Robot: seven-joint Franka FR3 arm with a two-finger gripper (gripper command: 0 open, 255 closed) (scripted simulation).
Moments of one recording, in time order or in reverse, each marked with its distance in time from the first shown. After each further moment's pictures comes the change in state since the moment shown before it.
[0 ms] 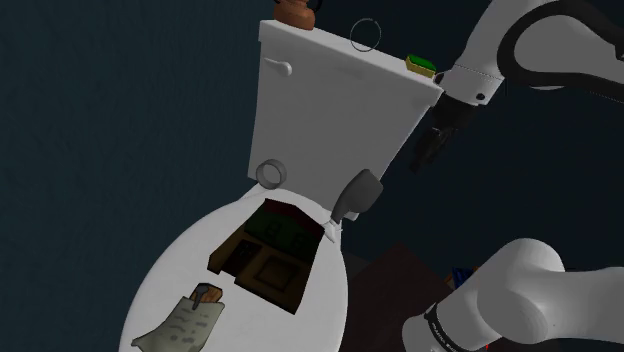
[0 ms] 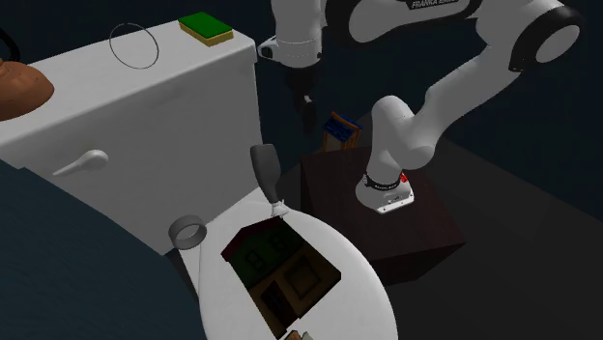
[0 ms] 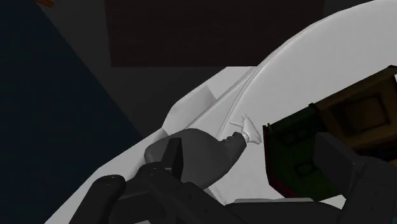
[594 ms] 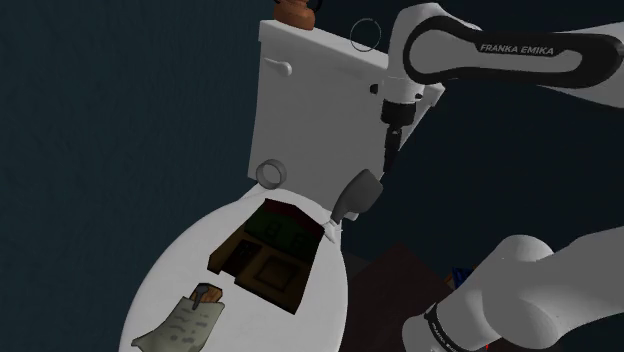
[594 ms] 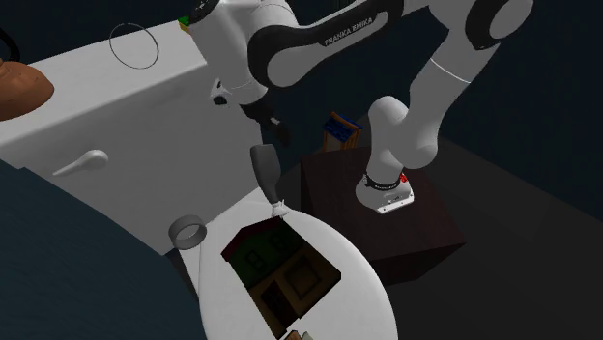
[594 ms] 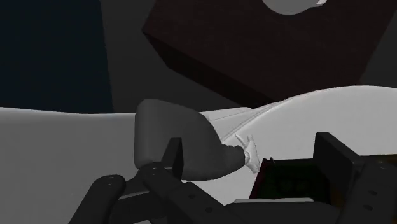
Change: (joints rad) arm 0.124 0.432 -0.052 0.203 -0.124 -0.001 -0.396
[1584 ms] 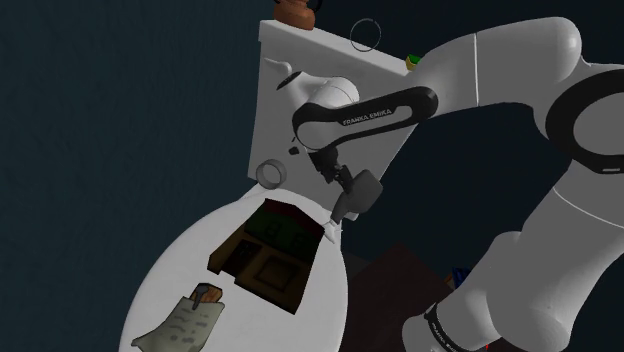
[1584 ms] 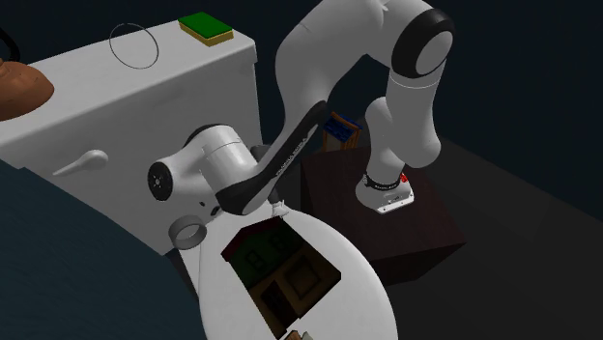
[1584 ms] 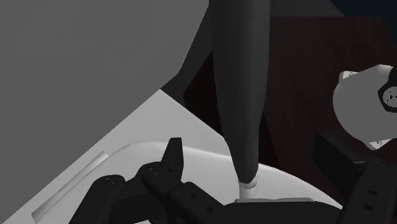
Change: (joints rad) arm 0.148 0.560 0.100 0.201 -0.262 0.046 -0.584
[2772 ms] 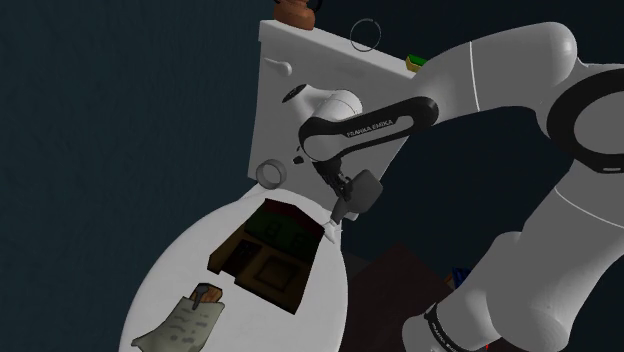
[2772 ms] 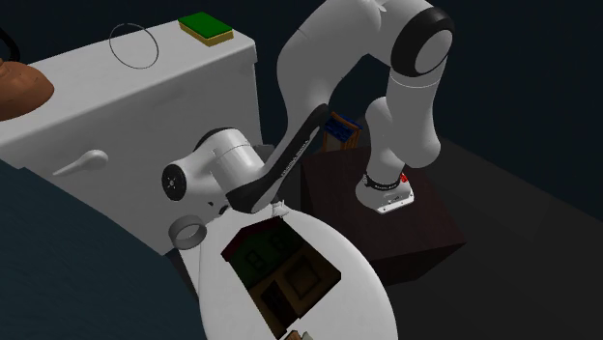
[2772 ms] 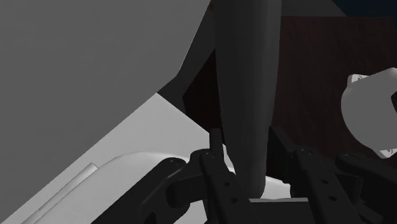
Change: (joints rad) arm -0.013 -0.009 -0.010 -0.079 -0.017 0.072 0.001
